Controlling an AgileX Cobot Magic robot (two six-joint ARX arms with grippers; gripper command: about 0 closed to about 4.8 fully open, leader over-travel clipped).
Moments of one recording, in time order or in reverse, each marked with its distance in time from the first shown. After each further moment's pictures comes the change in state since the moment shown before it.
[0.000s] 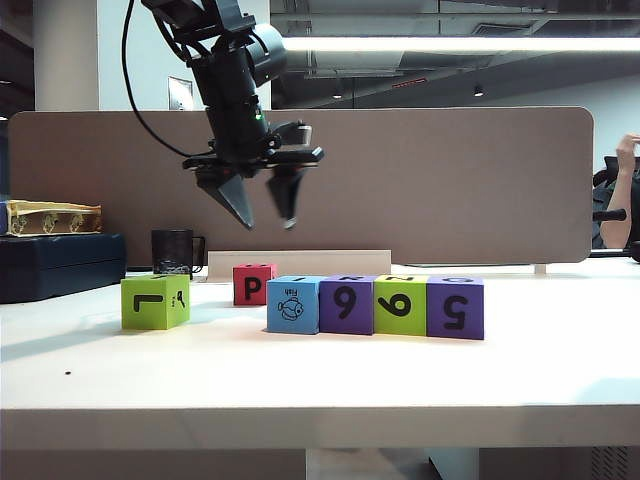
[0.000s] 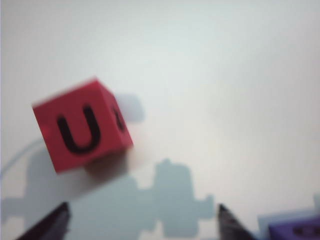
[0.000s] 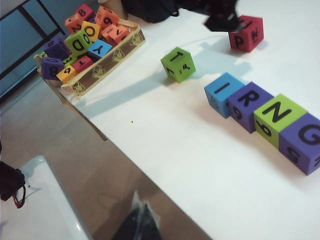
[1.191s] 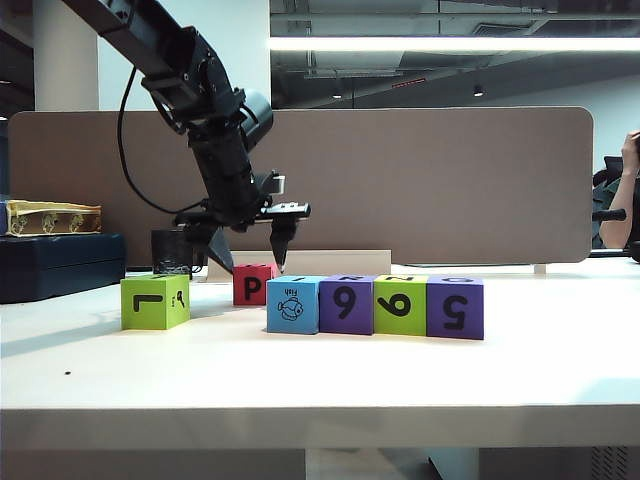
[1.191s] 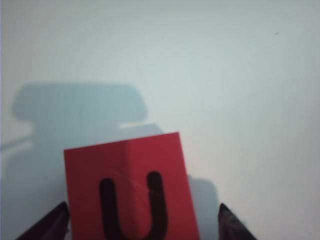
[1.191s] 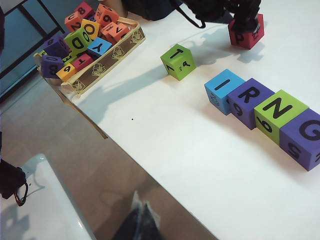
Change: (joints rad) left arm 0.068 0.160 0.000 0.222 -0.042 -0.176; right arm 0.000 0.000 0.000 -0.013 0.000 0.000
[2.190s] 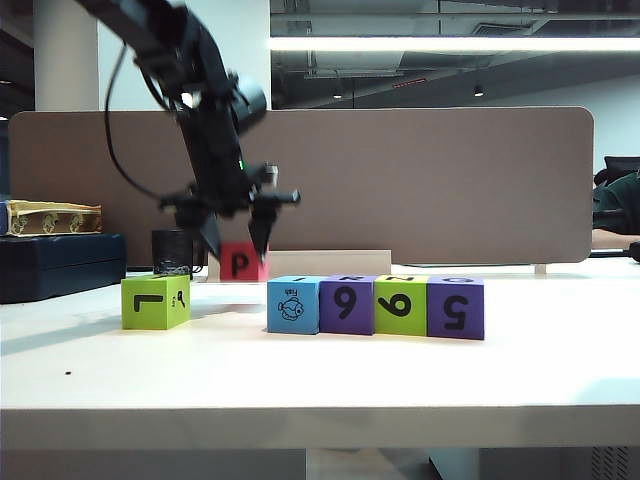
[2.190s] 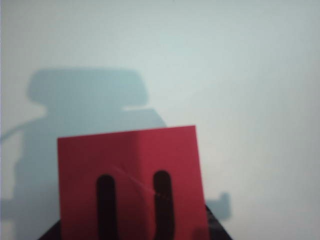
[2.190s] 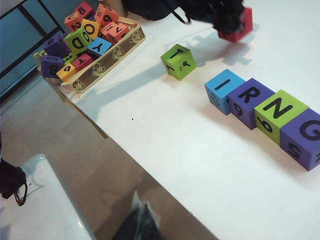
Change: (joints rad) left arm 0.004 -0.072 -0.005 -0.150 0.000 0.033; right arm 0.000 0.000 0.000 0.000 0.000 0.000
